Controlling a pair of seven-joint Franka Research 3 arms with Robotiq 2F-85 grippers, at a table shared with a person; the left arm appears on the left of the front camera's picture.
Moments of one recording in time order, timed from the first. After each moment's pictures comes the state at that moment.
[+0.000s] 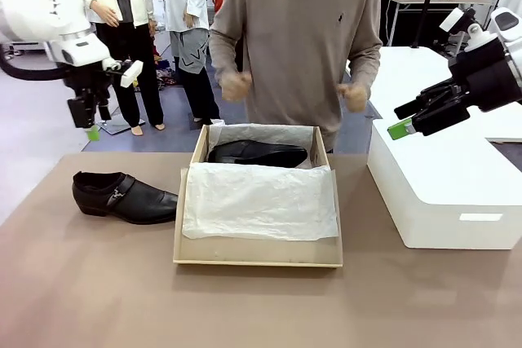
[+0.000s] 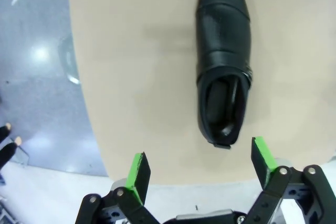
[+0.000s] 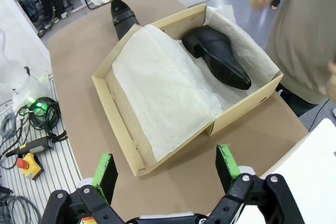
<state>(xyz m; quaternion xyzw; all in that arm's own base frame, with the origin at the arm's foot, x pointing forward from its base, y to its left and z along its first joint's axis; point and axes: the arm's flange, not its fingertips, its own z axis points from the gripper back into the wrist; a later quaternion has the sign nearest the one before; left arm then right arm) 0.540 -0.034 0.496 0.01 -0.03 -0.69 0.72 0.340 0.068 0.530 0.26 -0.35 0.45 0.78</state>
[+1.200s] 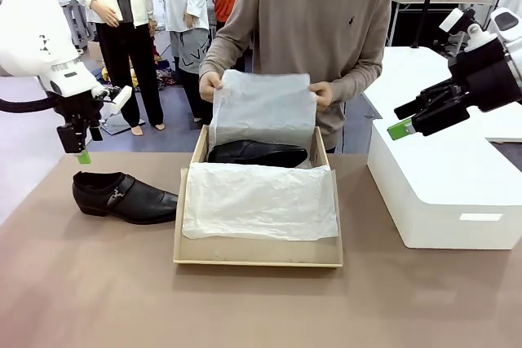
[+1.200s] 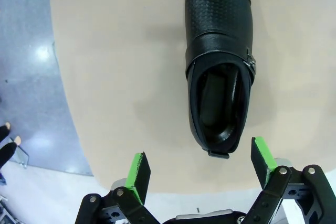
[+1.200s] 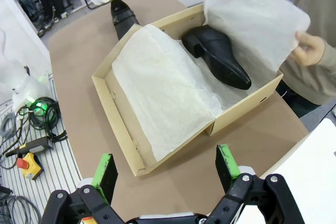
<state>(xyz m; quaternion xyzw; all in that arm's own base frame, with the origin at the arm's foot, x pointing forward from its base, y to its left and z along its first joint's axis) 0.529 -0.016 0.450 0.01 -0.04 -0.69 0.72 0.341 0.068 0.530 0.26 -0.35 0.45 0.78</state>
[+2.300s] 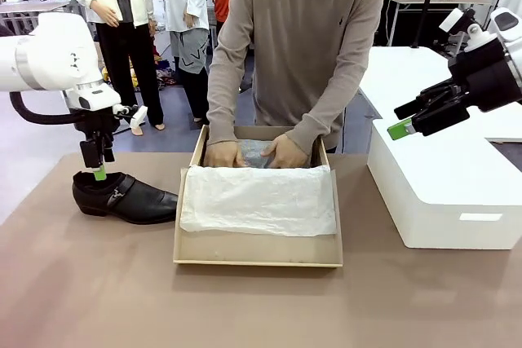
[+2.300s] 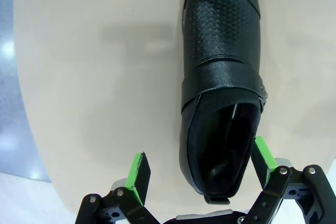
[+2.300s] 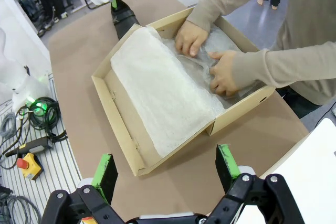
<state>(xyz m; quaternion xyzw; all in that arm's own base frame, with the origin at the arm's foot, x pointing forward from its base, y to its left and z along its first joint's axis) 0.559 -0.032 0.393 -0.05 0.03 -0.66 0.75 0.341 0.068 0.530 0.26 -0.35 0.45 0.78</state>
